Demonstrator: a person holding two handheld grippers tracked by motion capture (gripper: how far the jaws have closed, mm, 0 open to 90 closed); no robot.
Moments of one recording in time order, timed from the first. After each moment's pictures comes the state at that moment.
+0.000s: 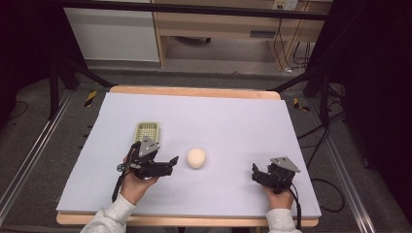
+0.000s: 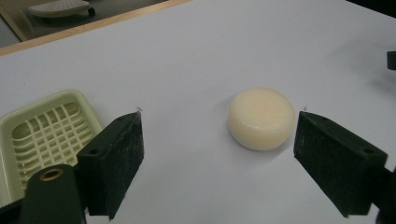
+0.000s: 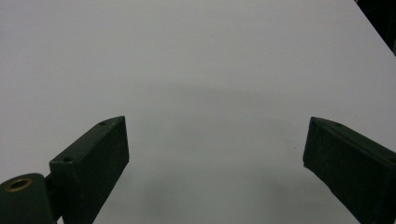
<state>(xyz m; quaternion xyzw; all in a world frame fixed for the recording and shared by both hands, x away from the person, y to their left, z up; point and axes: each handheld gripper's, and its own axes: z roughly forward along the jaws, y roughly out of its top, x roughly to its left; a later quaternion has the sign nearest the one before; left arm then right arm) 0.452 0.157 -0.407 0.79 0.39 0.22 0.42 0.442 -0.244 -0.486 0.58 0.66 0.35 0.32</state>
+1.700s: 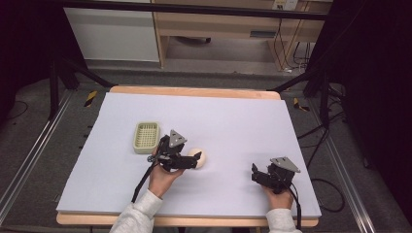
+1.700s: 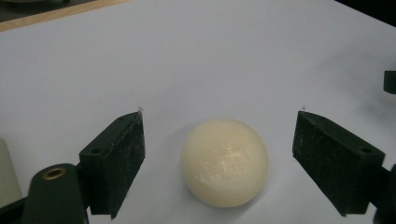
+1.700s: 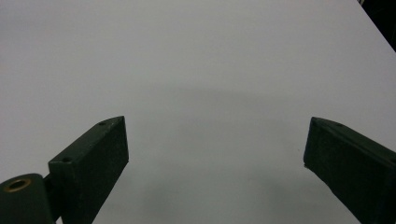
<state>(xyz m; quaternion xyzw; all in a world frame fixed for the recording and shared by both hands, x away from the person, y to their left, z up) 0.485 0.092 -0.426 0.79 0.39 0.19 0.42 0.441 -0.244 -0.486 0.57 0.66 0.36 0.32</state>
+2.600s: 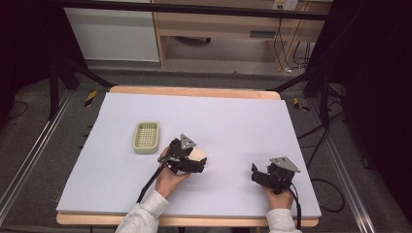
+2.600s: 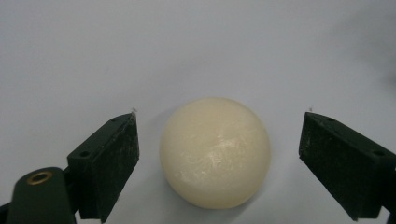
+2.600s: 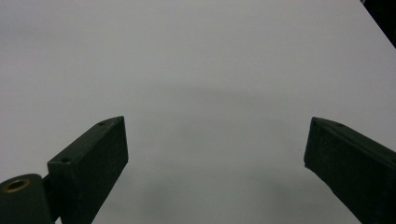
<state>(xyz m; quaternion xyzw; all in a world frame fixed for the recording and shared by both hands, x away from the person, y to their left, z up) 0.493 0.071 -0.449 0.82 0.39 0.18 0.38 0.441 -0.243 -0.486 0.57 0.67 0.36 0.32</state>
